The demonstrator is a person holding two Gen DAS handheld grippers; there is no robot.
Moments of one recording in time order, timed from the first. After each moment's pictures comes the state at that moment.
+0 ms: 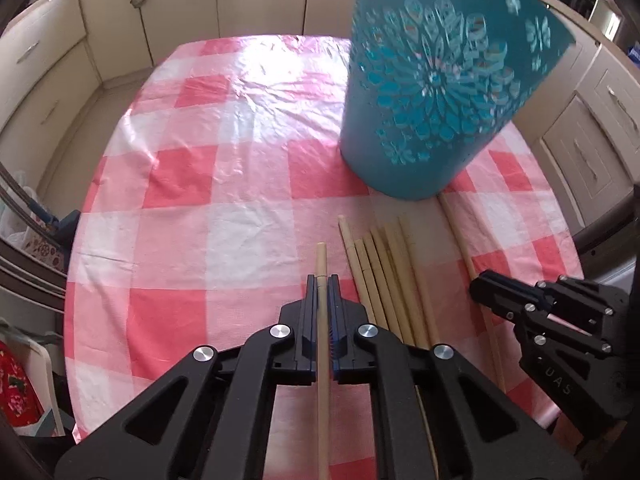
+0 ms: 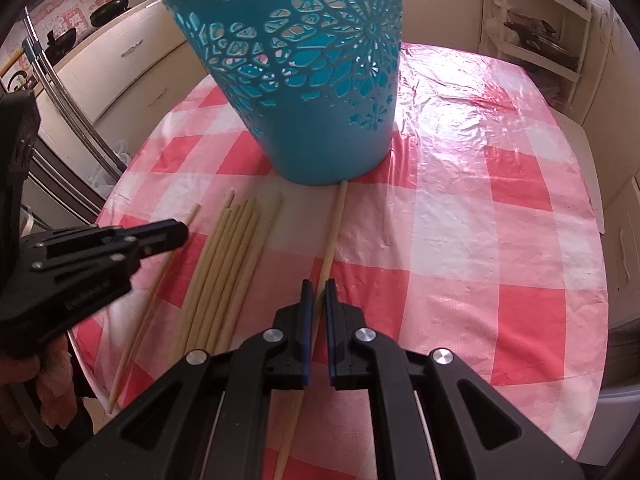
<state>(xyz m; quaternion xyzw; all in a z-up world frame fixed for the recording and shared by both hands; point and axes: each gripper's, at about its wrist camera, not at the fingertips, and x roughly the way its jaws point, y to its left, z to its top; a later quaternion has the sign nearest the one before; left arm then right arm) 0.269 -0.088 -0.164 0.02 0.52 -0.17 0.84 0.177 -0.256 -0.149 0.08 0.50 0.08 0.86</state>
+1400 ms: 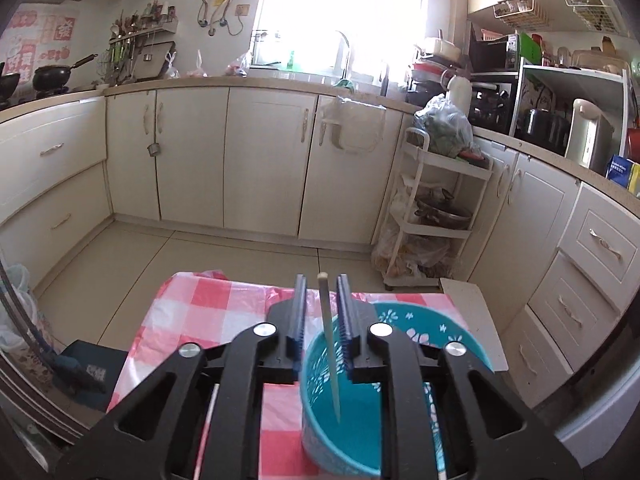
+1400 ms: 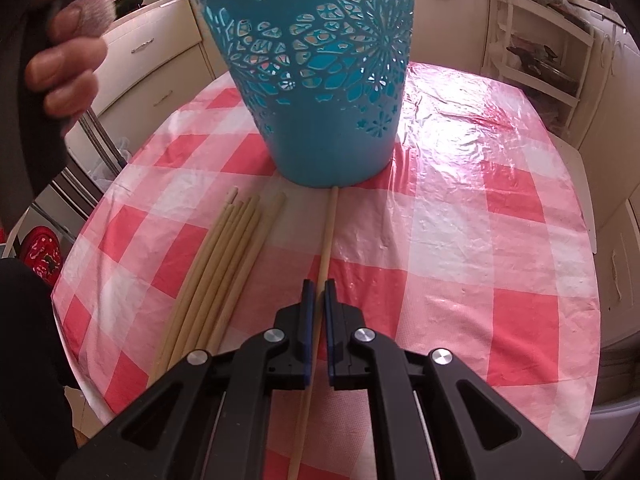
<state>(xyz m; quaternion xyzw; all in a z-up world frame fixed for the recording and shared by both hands) 0.329 -0.131 -0.040 -0.04 0.25 -0.16 0.96 0.166 -0.247 -0.149 0.04 0.47 0.08 0.88</state>
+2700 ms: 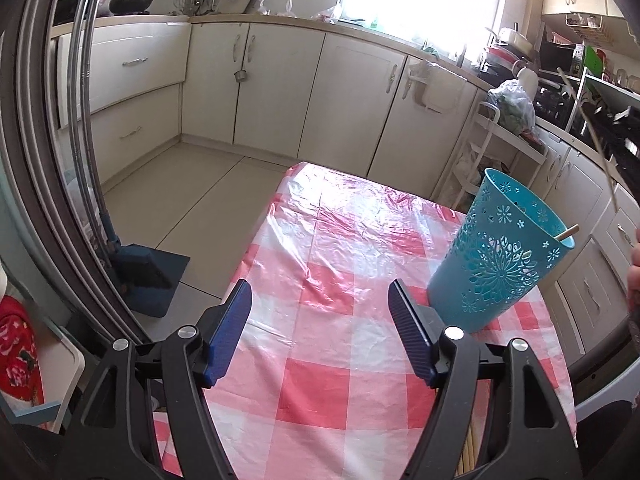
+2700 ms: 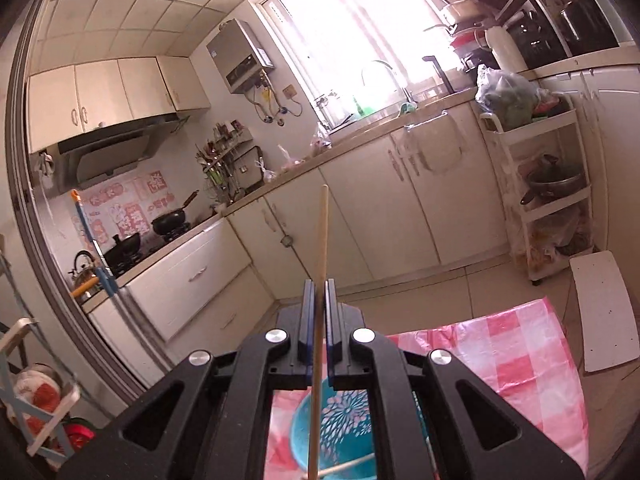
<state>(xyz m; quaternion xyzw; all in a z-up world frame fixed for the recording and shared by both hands) 0.248 0.025 -0.113 -0.09 0.34 -0.07 0.93 0.238 -0.297 0.049 0.23 0.14 0.10 0.96</state>
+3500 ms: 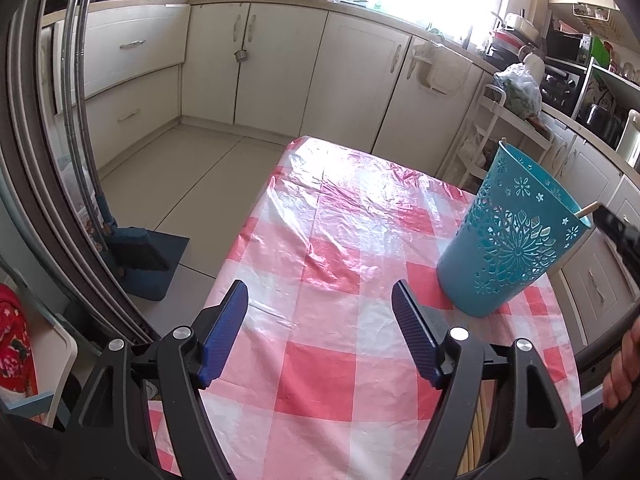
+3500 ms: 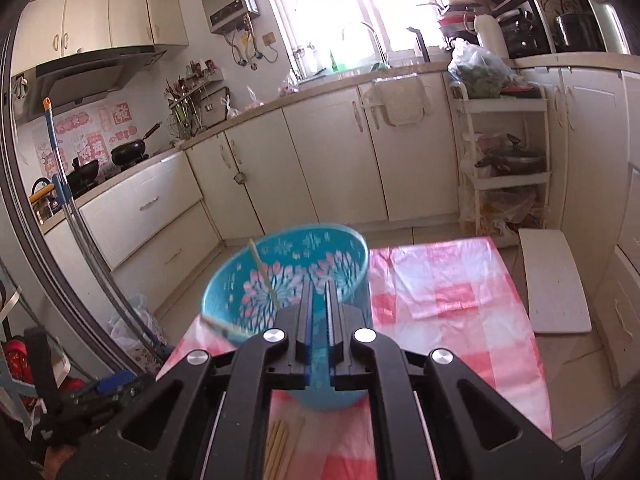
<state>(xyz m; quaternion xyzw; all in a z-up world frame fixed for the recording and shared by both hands) 0.257 0.016 -0.131 -0.09 0.37 -0.07 0.92 0.174 -0.289 -0.037 0.14 0.24 0.05 0.96</state>
